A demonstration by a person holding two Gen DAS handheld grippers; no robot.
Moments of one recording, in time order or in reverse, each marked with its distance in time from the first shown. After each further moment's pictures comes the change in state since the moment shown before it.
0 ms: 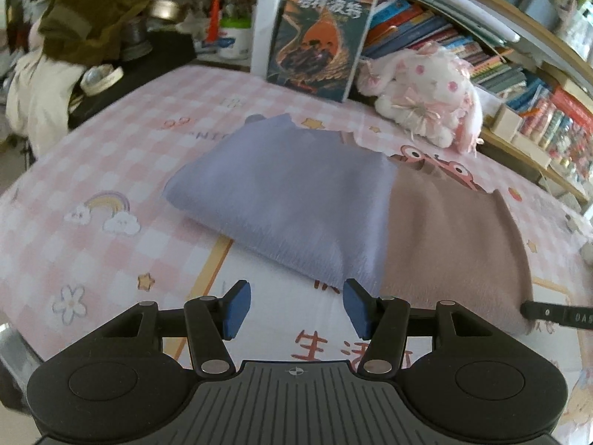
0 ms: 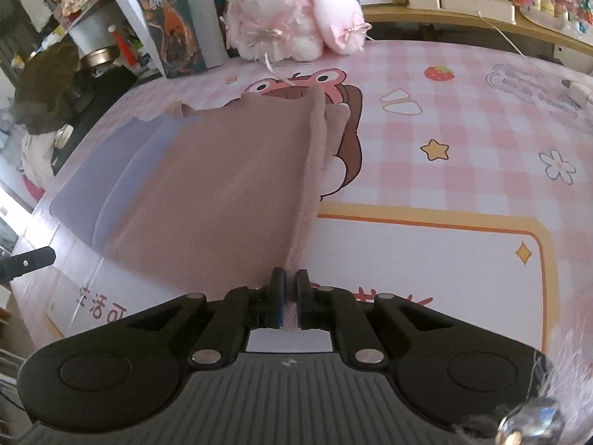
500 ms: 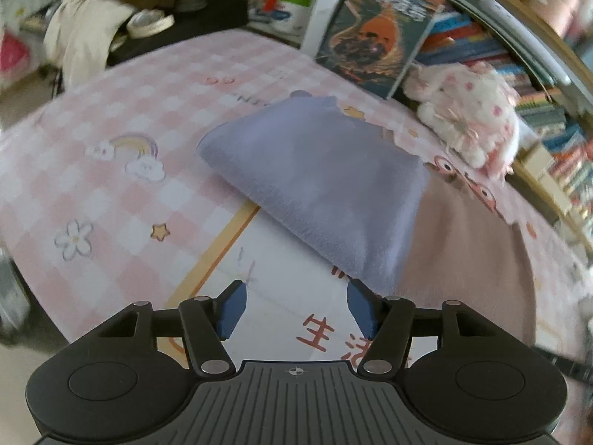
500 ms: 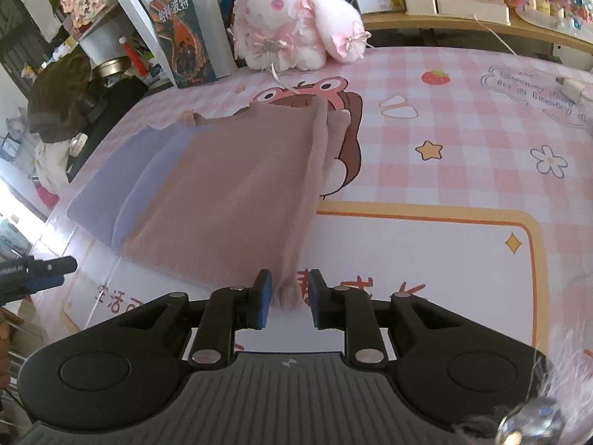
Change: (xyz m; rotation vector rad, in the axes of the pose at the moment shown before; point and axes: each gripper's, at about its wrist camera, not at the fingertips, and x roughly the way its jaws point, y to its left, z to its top) left arm 0.006 0.020 -0.006 -0.218 0.055 0.027; right arm -0.019 -0.005 -0.007 0.016 -0.021 0.034
